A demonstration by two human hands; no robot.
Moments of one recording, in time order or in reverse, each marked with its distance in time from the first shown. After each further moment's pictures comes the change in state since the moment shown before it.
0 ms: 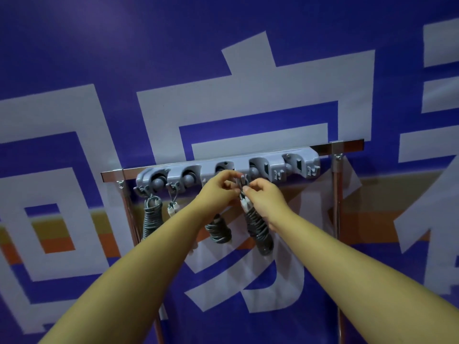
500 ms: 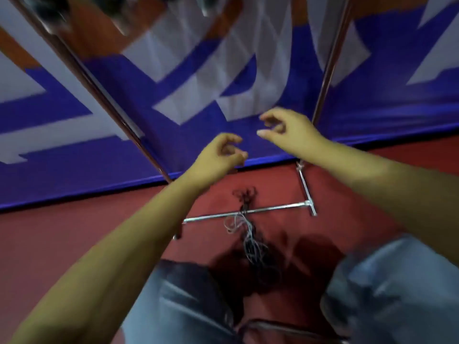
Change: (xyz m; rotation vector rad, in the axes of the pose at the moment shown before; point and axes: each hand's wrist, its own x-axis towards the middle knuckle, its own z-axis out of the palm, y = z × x) left_hand -0.202 -0.209 0.120 -0.087 -0.250 -0.451; right_hand -0.175 0.227 -0.039 -0.480 -0.278 0.164
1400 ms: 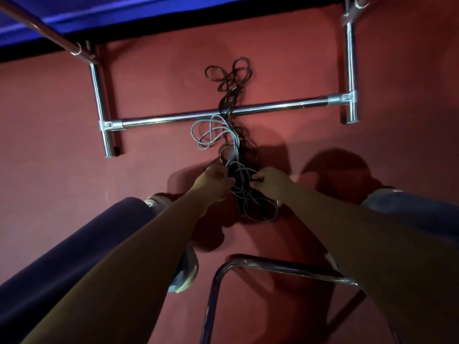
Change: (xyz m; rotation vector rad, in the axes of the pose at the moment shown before) left_hand 0.020 -0.419 0.148 -0.094 -0.100 -1.003; right_hand -0.135 0.342 0.325 -0.112 -0.854 0.680
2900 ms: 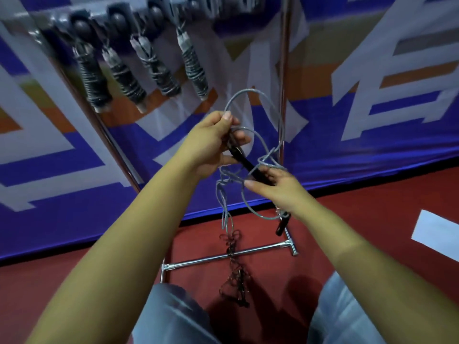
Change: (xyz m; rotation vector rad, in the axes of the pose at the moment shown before) left_hand -0.558 0.233 -0.046 -0.238 -0.173 1.179; right_hand -0.489 -0.183 -0.182 0.665 0.692 -0.839
